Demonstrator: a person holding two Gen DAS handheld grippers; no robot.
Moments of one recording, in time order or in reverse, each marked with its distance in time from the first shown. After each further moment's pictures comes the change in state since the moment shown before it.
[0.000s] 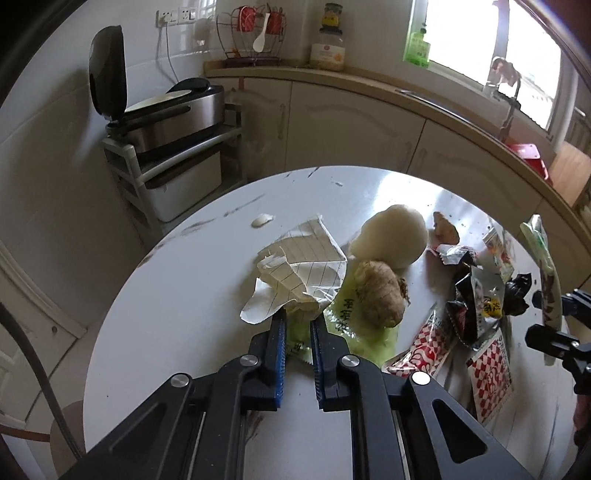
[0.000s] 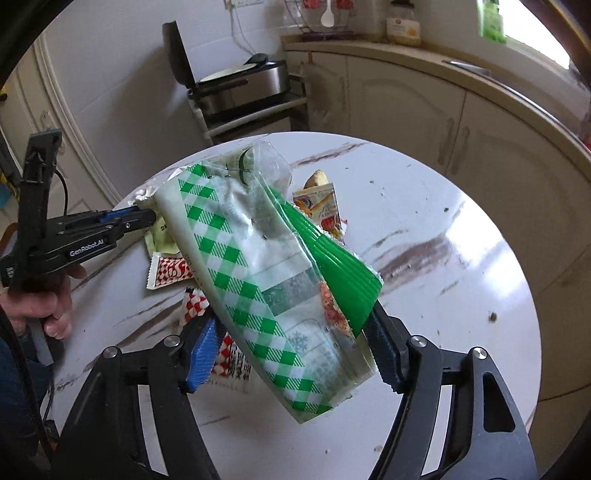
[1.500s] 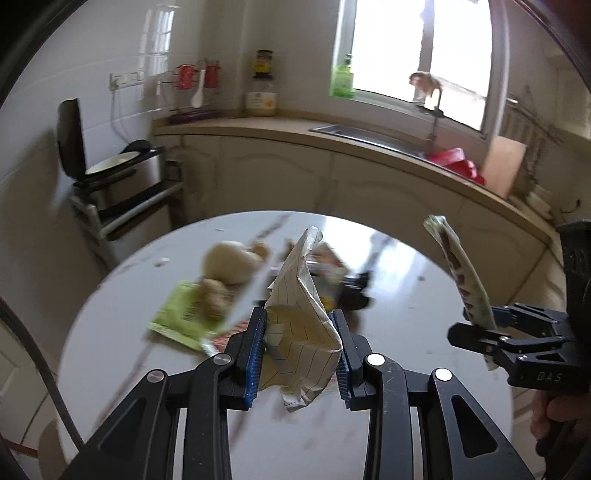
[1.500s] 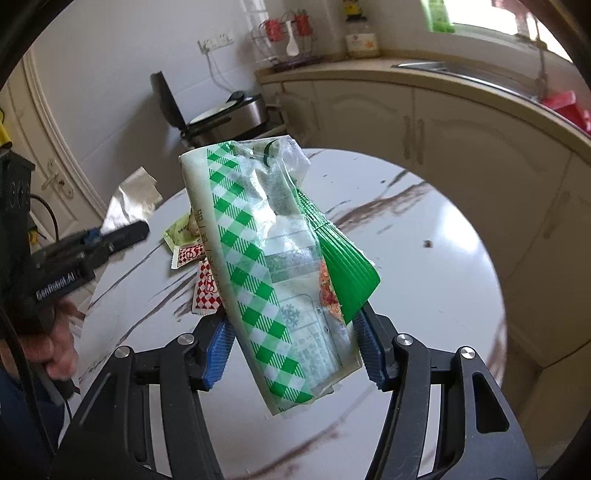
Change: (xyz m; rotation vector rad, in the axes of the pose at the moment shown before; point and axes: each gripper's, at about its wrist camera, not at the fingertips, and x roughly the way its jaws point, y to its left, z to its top) left arm -0.131 -0.145 -0.085 0.123 -0.171 -0.148; right arm -0.086 -0.035 -0.061 0.149 -0.133 0.026
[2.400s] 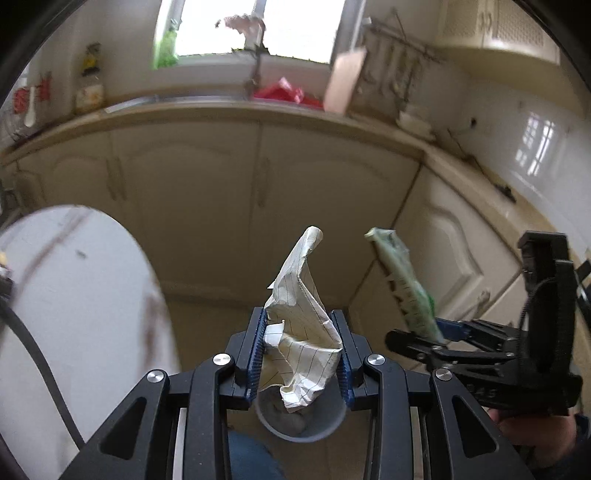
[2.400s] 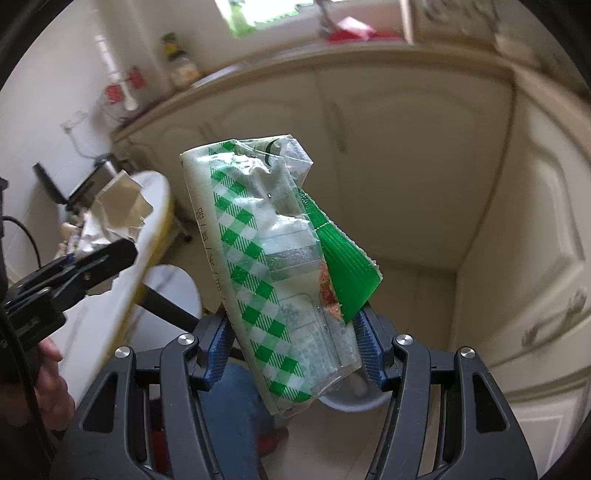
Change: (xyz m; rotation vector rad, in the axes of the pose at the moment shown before) left arm 0.122 -0.266 -0.006 0.233 0.158 -0.375; right arm -0.156 -0.239 -0.162 0.420 -0.052 -0.318
